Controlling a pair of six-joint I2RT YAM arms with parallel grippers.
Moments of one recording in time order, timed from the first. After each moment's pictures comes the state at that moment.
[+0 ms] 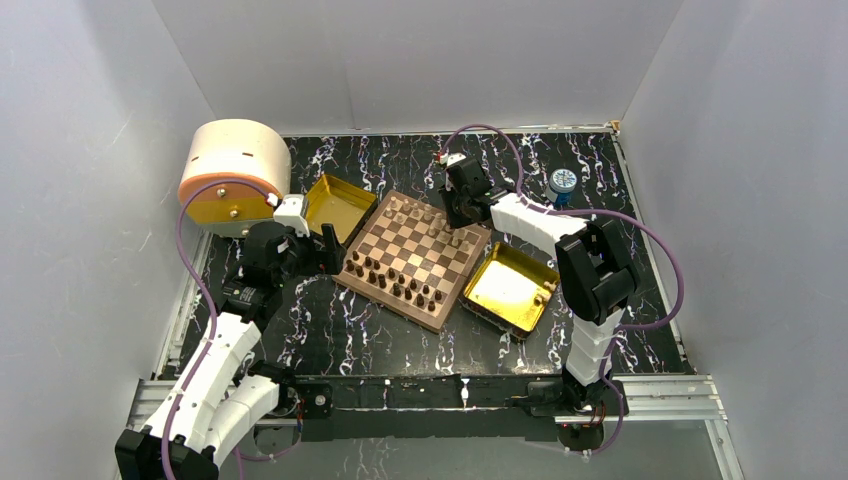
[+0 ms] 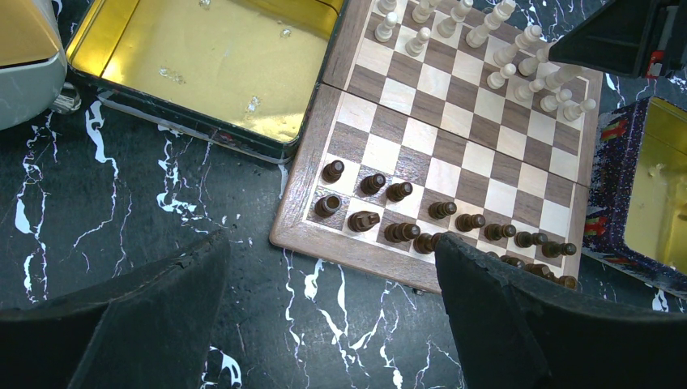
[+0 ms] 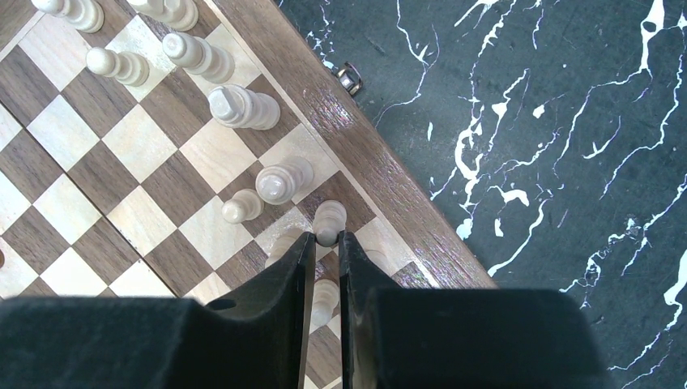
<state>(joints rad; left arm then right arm) -0.26 0.80 0.67 -0.38 0.07 -0.21 0.60 1.87 1.35 -0.33 0.05 0.18</state>
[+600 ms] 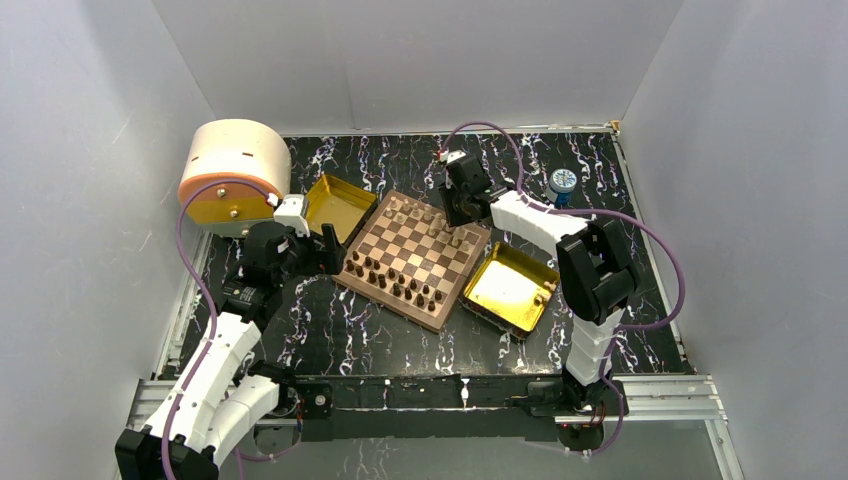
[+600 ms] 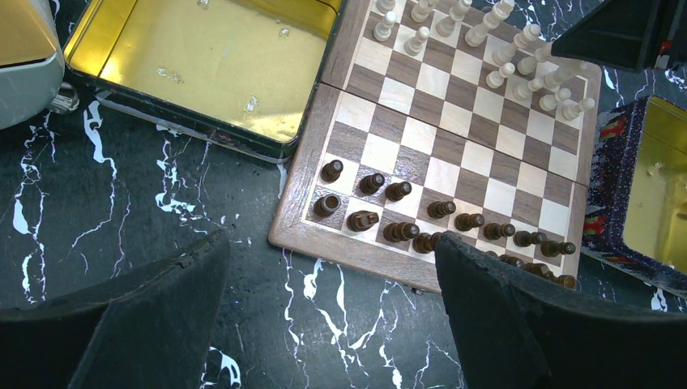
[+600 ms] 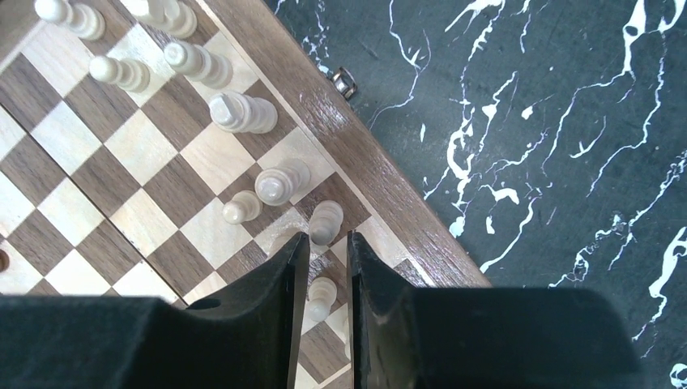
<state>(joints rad) -0.26 0.80 0.67 -0.37 0.07 -0.21 0.60 1.87 1.37 -0.36 0.06 0.18</state>
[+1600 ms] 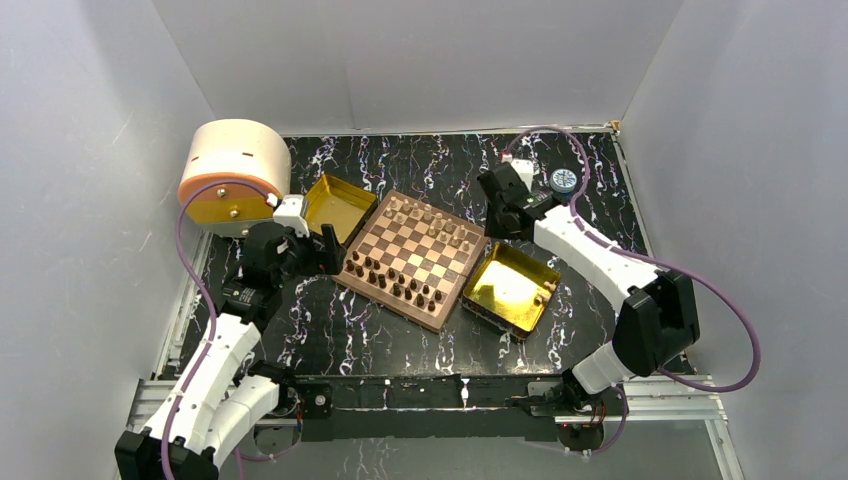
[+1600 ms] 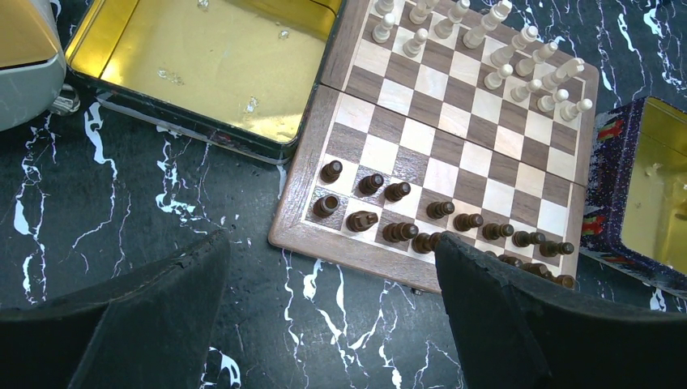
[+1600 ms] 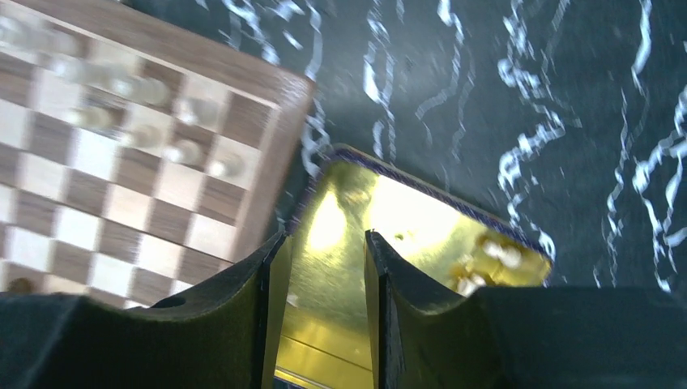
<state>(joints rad) -0.26 0.80 0.67 -0.37 0.07 -0.21 0.59 1.50 1.28 -0.75 0.37 0.55</state>
